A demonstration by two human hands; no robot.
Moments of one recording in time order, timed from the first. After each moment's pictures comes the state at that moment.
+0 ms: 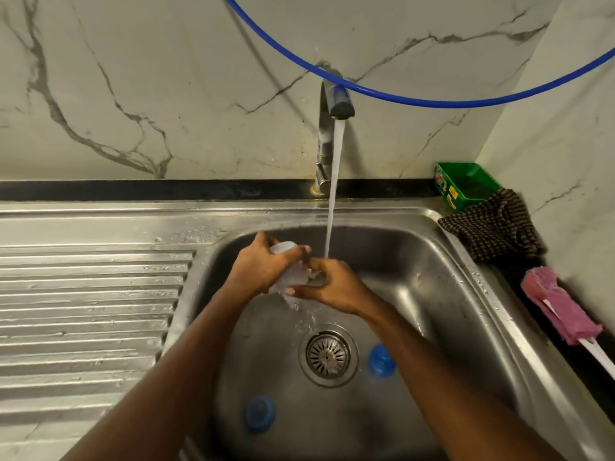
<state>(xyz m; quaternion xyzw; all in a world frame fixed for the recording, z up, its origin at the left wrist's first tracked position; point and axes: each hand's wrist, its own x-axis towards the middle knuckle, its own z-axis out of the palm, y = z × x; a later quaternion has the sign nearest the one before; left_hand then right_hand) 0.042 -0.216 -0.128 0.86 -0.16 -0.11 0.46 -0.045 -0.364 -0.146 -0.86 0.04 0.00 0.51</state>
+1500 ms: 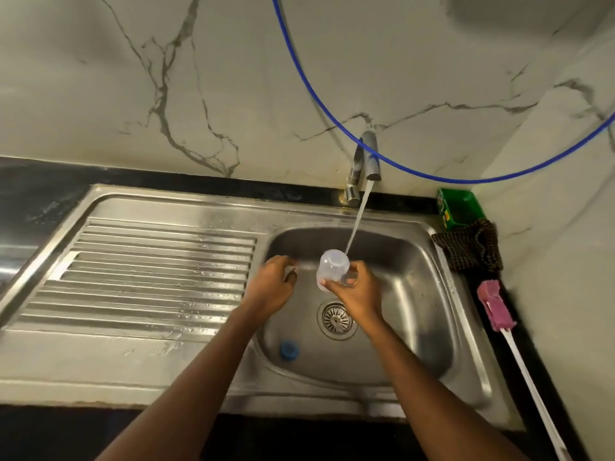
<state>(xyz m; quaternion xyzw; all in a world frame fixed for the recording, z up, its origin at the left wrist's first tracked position) -0.038 -0.122 -0.055 0.90 -0.20 -0.08 0.37 -0.116 -0.294 -0.068 -0.83 0.30 -0.11 0.46</state>
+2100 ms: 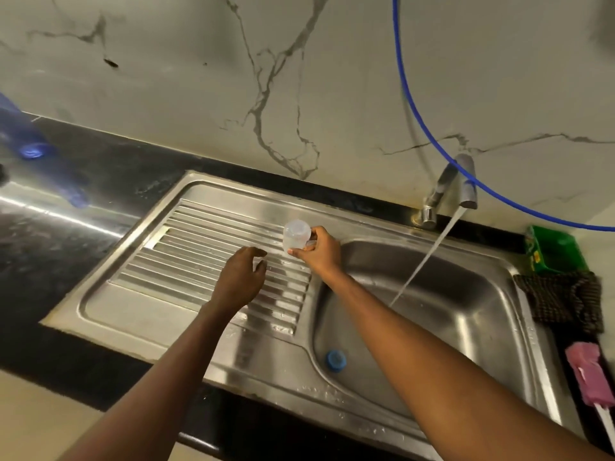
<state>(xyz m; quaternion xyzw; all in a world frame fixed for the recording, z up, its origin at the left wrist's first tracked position) -0.003 0.029 -0.047 0.93 -0.06 0.02 0.36 0.030 -0.152 -0.048 -0.88 0.11 -0.02 0.47</state>
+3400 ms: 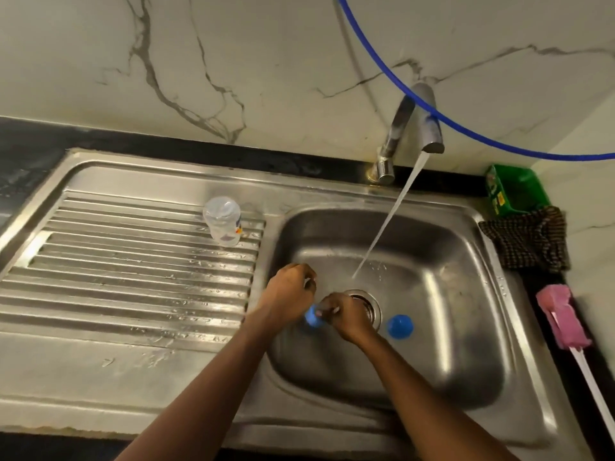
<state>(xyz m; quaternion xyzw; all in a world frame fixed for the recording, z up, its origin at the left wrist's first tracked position) -0.019 -0.133 -0.111 0.91 -0.20 -0.17 0.32 -0.086 -0.277 -0.190 -0.88 0.21 0.13 0.42</state>
